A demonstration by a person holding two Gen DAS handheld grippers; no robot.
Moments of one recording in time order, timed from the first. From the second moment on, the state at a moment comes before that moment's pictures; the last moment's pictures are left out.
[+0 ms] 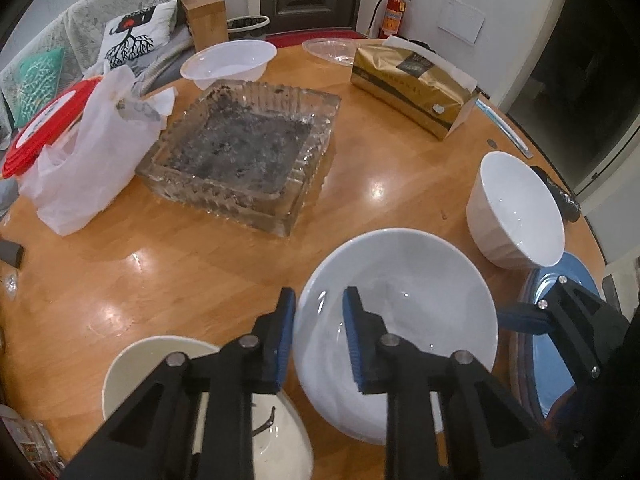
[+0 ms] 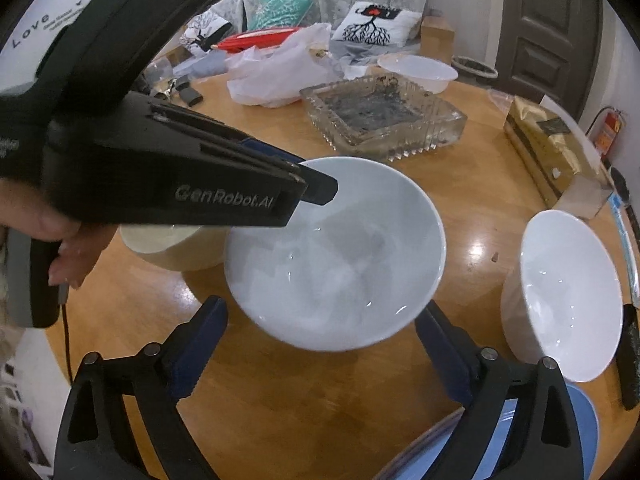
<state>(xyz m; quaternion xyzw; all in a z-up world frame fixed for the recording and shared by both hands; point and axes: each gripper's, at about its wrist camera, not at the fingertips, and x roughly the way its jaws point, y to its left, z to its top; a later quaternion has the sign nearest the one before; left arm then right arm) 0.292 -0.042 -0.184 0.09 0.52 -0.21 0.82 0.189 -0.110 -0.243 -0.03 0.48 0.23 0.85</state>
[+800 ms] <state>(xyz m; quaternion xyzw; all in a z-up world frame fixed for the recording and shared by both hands) 0.293 -0.051 -0.190 0.11 0.54 -0.20 0.81 0.205 -0.098 -0.257 -0.04 0.51 0.19 0.84</state>
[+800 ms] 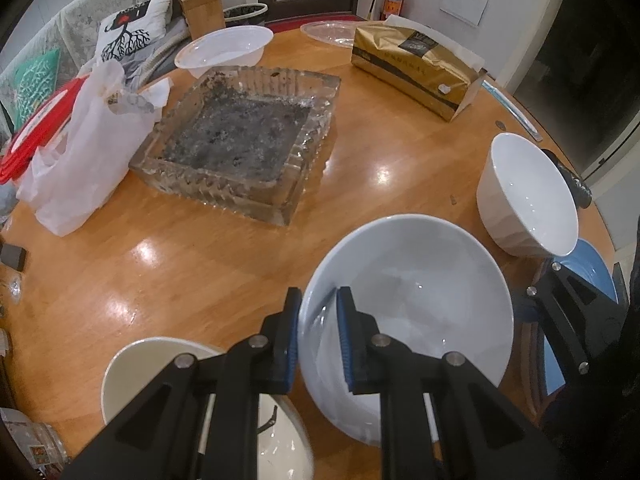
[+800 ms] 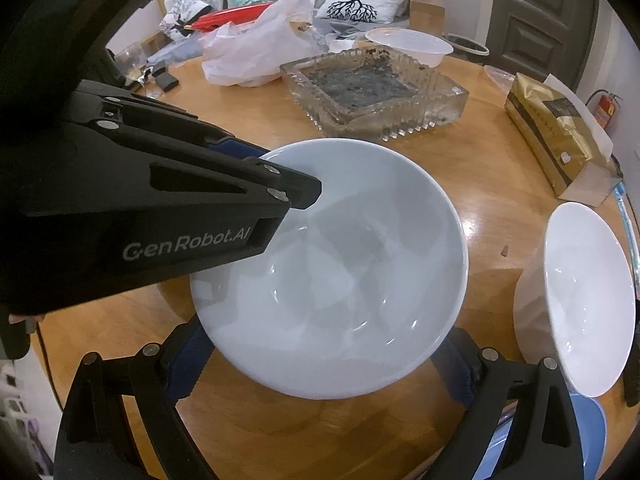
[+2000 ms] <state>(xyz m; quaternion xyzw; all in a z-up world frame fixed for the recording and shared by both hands) 0.260 0.047 -0.111 0.09 0.48 -0.14 0.86 0.192 -0.013 -0.179 -0.08 0.44 0.24 0.86</state>
